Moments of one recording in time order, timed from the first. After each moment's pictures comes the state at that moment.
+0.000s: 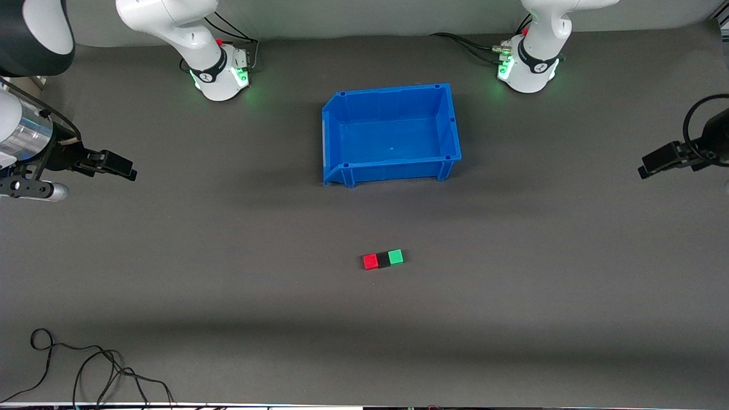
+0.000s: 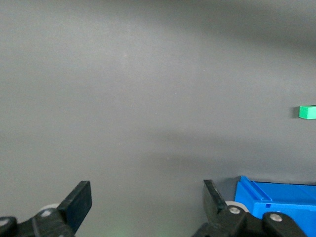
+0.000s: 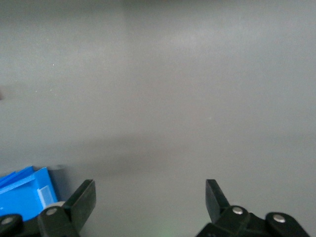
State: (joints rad) left arm 0.04 0.07 -0.03 -1.50 -0.01 1.54 -0.13; right arm 0.30 -0.03 -0.26 -1.75 0.00 1.67 0.16
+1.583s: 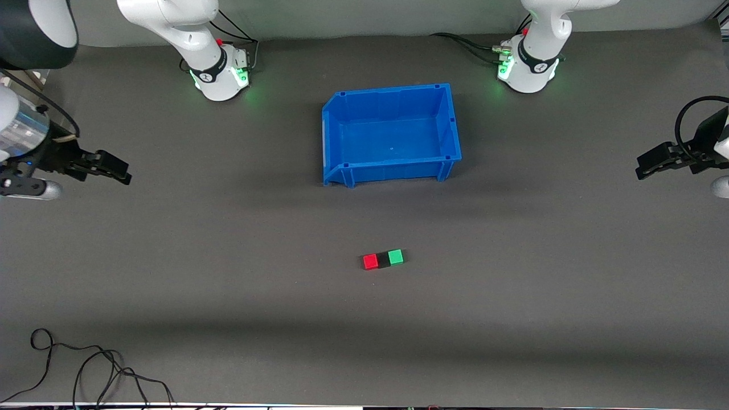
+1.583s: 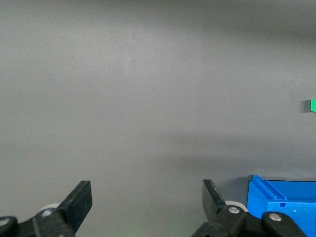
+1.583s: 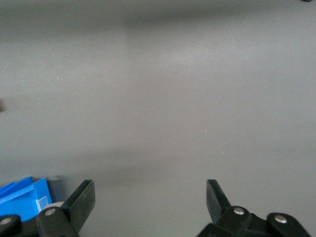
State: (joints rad) left arm 0.03 0.05 -0.03 -1.54 0.02 1.57 -0.10; right arm -0.03 -0.03 0.05 -1.70 -0.01 1.67 0.16
